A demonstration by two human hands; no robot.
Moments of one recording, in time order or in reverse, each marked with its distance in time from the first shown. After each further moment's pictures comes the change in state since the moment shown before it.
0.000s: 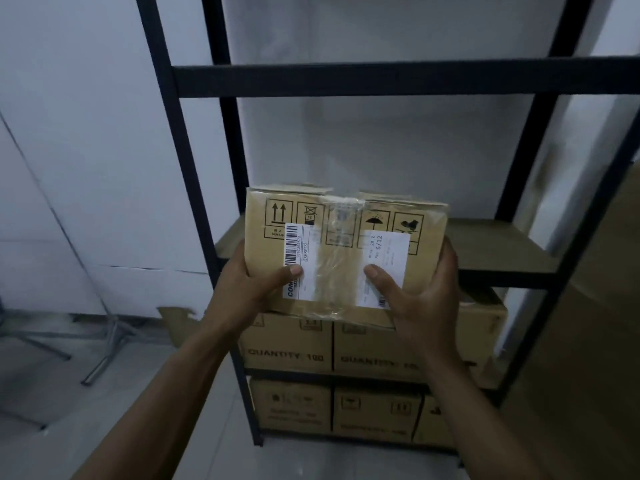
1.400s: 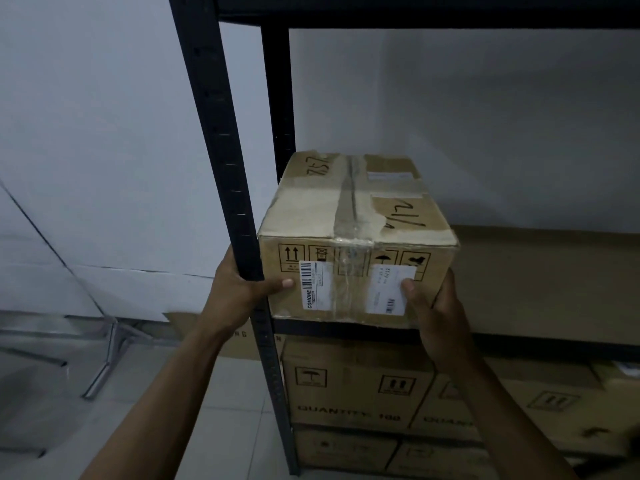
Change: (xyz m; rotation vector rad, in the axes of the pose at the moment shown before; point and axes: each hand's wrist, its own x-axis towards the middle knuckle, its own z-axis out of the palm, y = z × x) left_hand 0.281 -0.186 -0.176 -0.042 -0.024 -0.033; right_hand 0.108 0.161 0.268 0.003 -0.290 0.352
